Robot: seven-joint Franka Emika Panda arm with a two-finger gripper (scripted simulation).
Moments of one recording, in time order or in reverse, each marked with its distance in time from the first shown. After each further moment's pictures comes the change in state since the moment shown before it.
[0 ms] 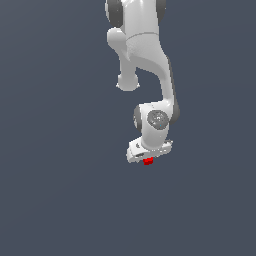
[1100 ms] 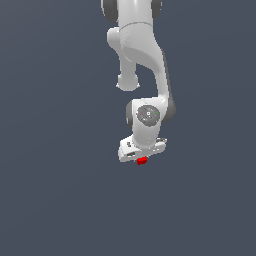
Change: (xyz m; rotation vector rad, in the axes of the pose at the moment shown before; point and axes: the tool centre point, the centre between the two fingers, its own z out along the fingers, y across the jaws) arm 0.002 0.036 -0.030 0.000 0.000 -0.004
